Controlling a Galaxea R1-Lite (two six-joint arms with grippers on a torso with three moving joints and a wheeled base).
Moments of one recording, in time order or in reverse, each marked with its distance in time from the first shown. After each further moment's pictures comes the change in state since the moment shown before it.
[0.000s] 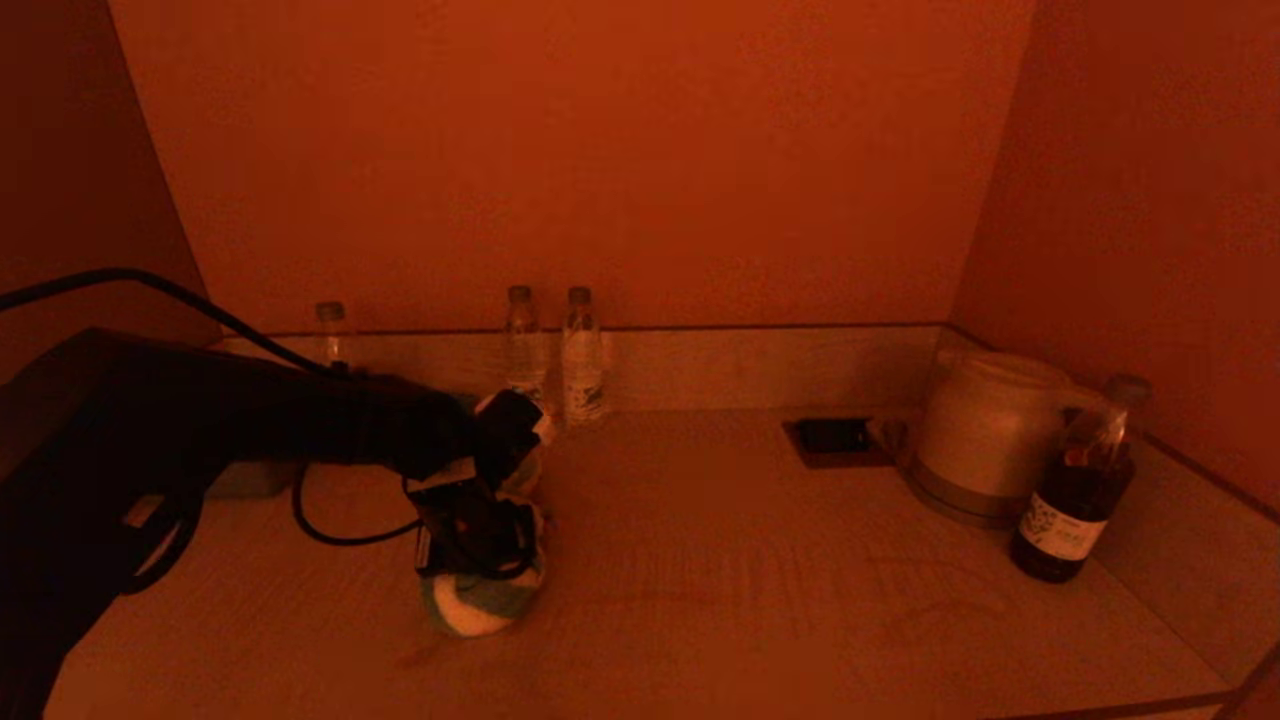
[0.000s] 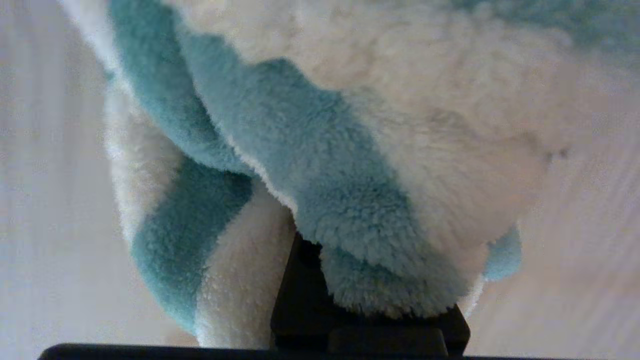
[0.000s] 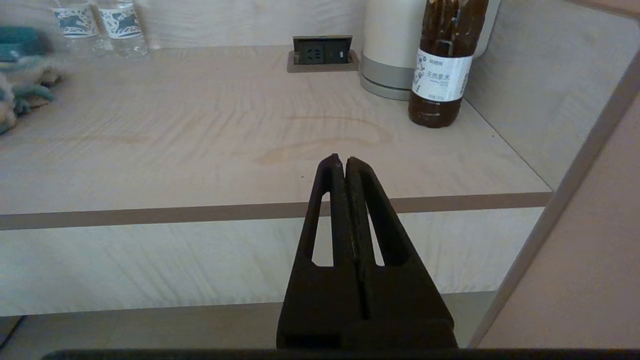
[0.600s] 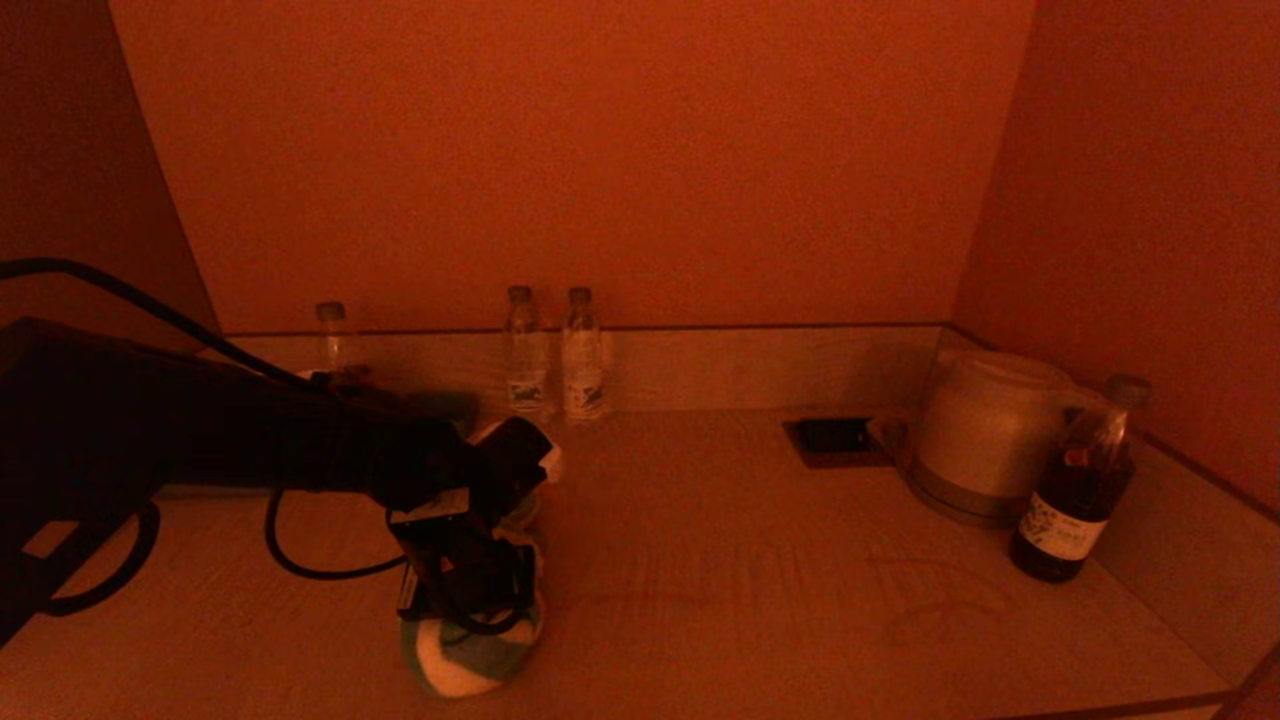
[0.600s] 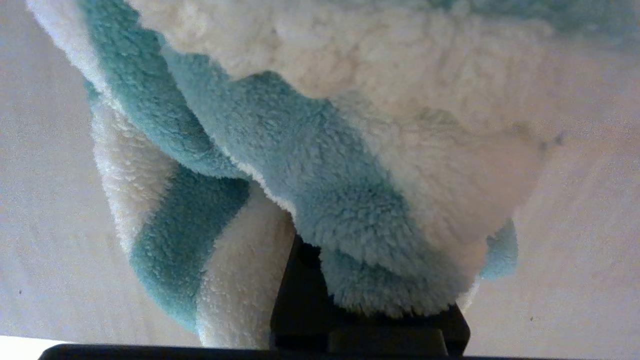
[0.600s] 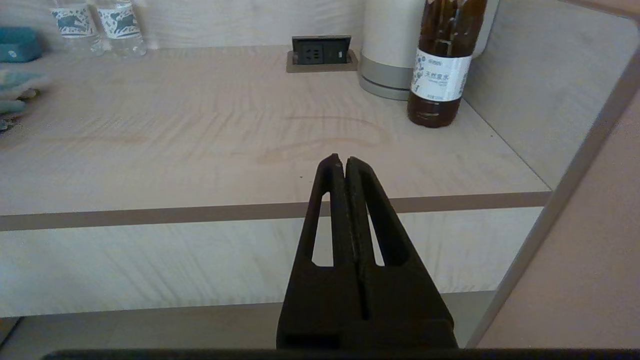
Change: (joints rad) left arm -0.077 -0.106 0.147 0.021 -0.007 -0.025; right arm 0.000 0.000 0.000 0.000 0.000 0.000
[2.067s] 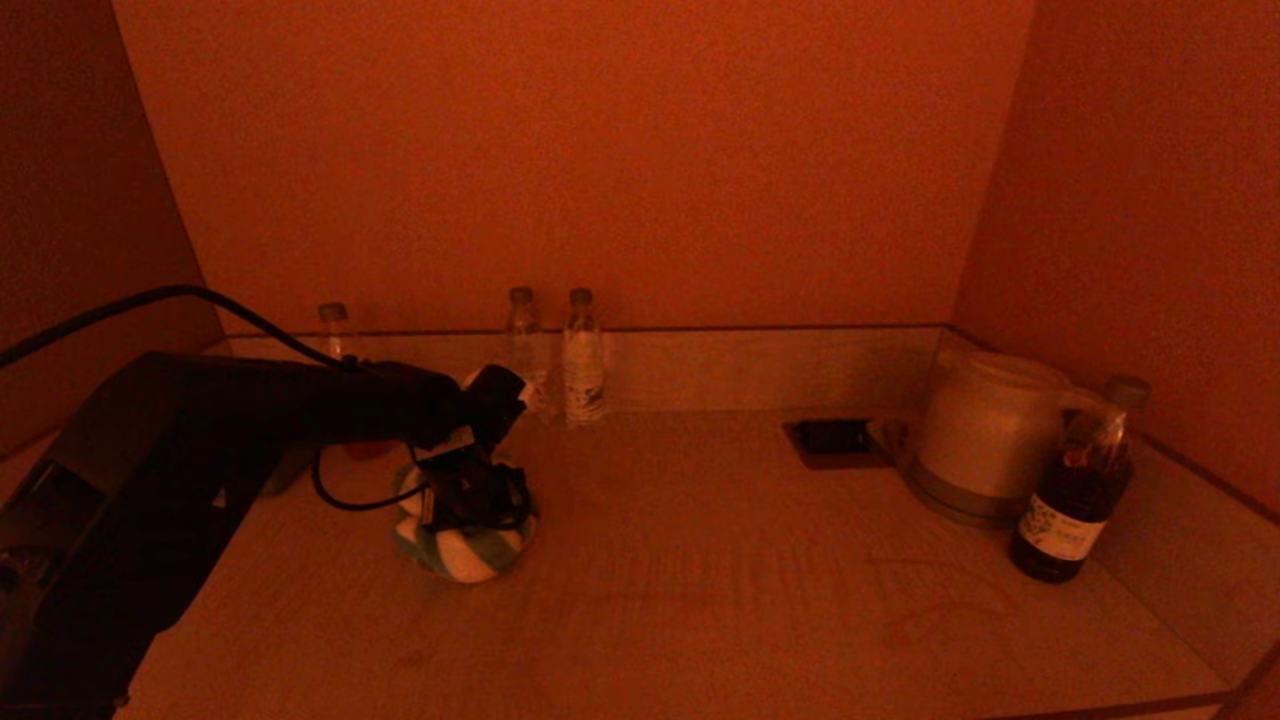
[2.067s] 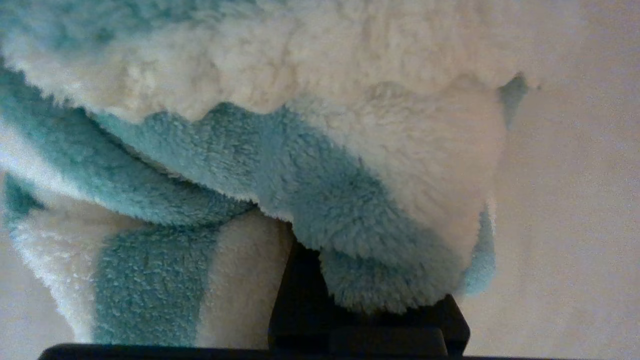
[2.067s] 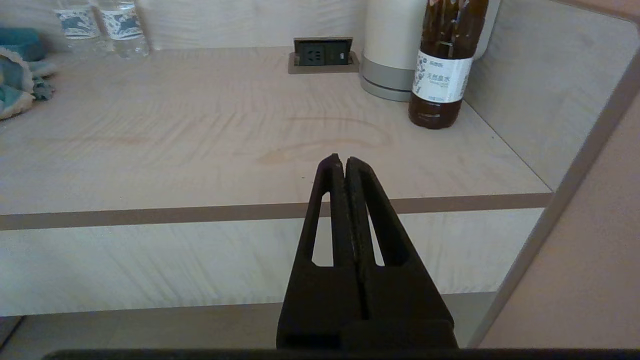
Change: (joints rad) left arm 0.174 0.279 -0.432 -0.003 0.014 0.097; right arm 0.000 0.000 0.000 -0.001 0.000 0.000
